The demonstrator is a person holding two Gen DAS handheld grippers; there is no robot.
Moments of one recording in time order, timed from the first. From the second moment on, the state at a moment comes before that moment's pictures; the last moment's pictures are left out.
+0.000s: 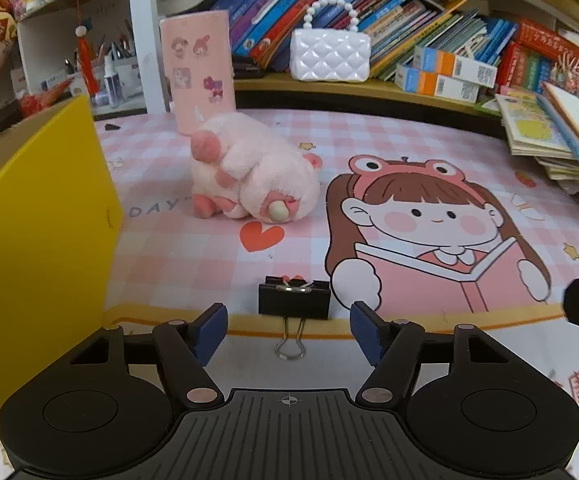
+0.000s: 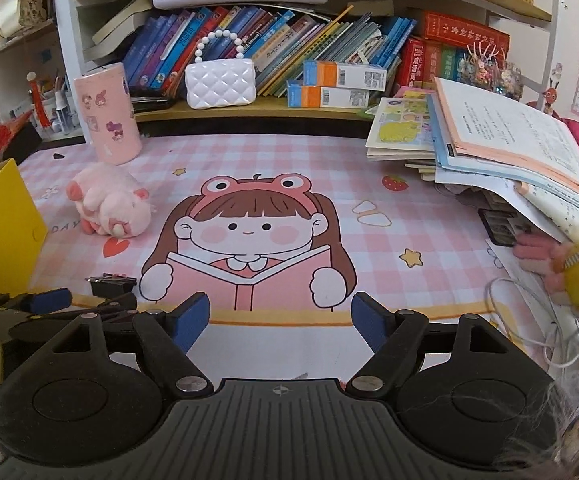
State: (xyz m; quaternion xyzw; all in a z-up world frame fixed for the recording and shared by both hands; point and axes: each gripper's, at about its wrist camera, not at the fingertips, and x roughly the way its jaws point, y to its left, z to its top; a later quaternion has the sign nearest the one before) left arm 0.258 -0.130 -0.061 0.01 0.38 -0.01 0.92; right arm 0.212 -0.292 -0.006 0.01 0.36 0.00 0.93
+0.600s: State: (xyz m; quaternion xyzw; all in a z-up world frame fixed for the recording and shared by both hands) left arm 0.219 -0.099 -0.040 -0.04 0.38 -0.03 0.92; right arm 0.276 -0.251 -0.014 -0.03 0.36 0.13 0.92
